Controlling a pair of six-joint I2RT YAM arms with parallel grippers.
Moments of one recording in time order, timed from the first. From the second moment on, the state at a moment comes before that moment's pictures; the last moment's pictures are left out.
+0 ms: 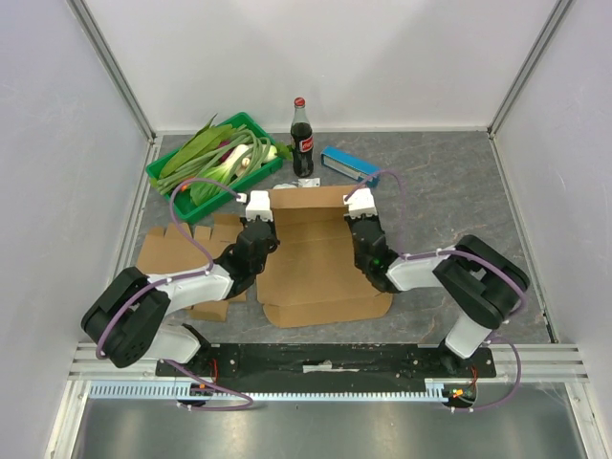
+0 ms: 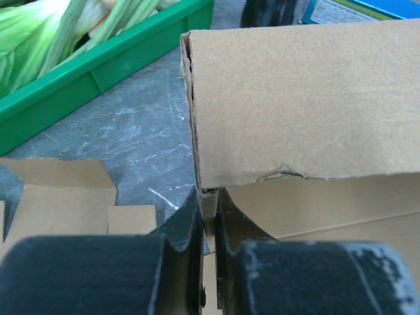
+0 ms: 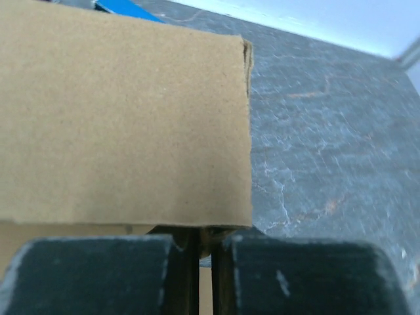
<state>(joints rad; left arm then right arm) -0.69 1.37 0.51 0.55 -0.57 -0.23 0.75 1.66 0.59 0.89 0.74 -0.15</state>
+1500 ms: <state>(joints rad) -0.76 1.37 0.54 0.48 -0.56 -0.23 0.65 1.03 0.53 0.10 0.39 0.26</state>
